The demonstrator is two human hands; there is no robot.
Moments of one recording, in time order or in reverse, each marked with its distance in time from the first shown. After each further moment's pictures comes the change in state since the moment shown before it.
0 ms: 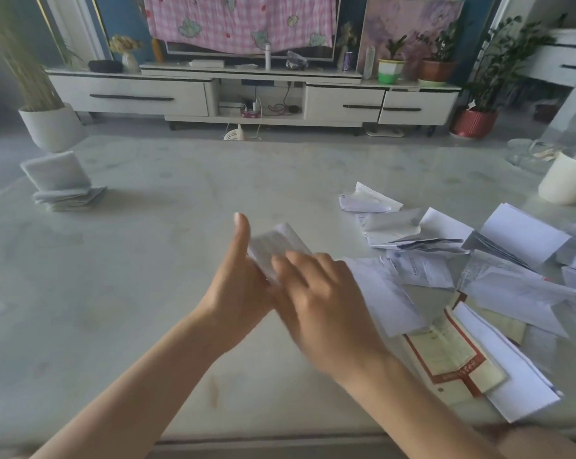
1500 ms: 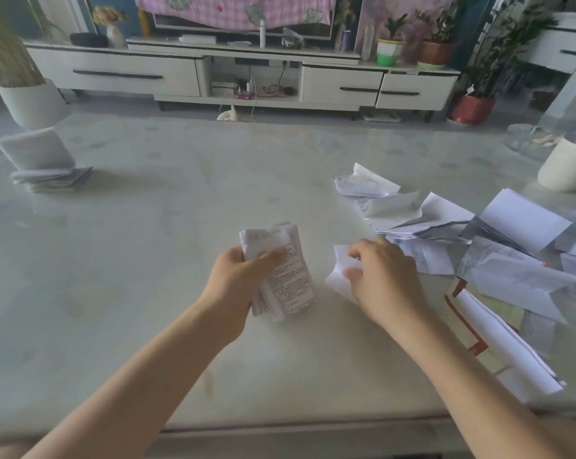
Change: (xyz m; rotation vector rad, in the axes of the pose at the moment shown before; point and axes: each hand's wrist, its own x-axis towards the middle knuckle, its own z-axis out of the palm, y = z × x) left_hand 0.000 -0.012 0.002 0.299 0.266 0.086; right_hand 0.002 0.058 -0.018 -0.075 -0.368 0.543
